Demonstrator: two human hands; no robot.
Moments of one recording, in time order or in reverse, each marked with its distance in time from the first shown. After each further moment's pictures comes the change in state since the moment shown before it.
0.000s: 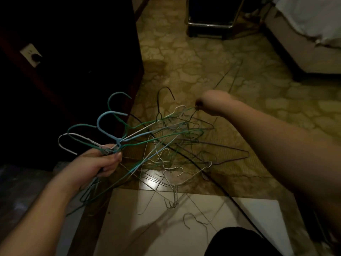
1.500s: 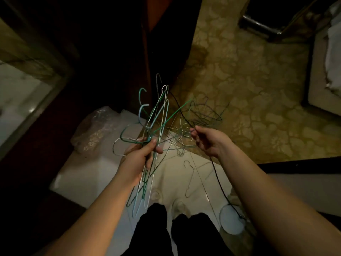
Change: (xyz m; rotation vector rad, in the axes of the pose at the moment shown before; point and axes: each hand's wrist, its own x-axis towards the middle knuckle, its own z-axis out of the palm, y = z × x) left_hand -0.305 0.318 0.140 -0.469 0.688 -0.176; right_hand -0.311 -0.143 -0.340 1.909 -0.654 0.719
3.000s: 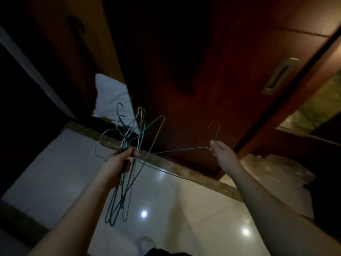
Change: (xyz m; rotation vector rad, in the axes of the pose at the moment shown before) left_hand -0.828 -0.335 -0.231 -0.640 1.369 0.295; right_hand -0.433 0.603 0.195 -1.698 -1.114 -0.821
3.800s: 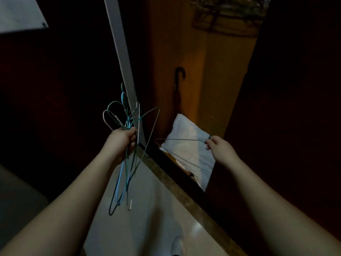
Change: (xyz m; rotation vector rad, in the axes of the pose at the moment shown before) left_hand 0.141 0.204 -0.329 -0.246 0.471 0.226; right_hand 0.180 -0.374 0.296 -0.232 -0.239 -0.437
